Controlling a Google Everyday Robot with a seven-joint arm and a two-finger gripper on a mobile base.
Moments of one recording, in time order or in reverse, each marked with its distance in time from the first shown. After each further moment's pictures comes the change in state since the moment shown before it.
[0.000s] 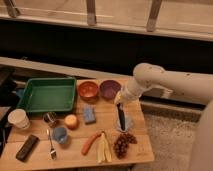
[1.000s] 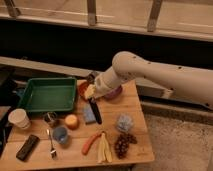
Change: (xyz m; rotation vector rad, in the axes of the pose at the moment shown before) arm 0.025 0.169 -0.011 -0.217 -0.002 -0.390
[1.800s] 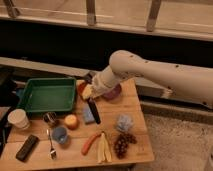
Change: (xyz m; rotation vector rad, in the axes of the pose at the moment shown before) arm -0.005 0.024 0.011 0.001 0.022 -0.081
